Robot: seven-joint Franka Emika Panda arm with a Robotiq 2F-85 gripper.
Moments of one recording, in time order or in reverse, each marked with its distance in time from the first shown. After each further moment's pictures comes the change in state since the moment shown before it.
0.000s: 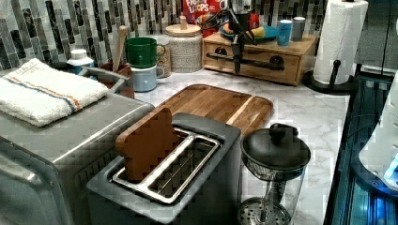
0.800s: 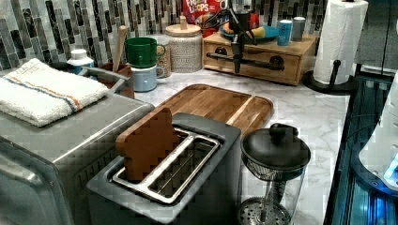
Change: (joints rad) arm 0.005 0.000 -0.009 0.002 0.019 0.000 0.000
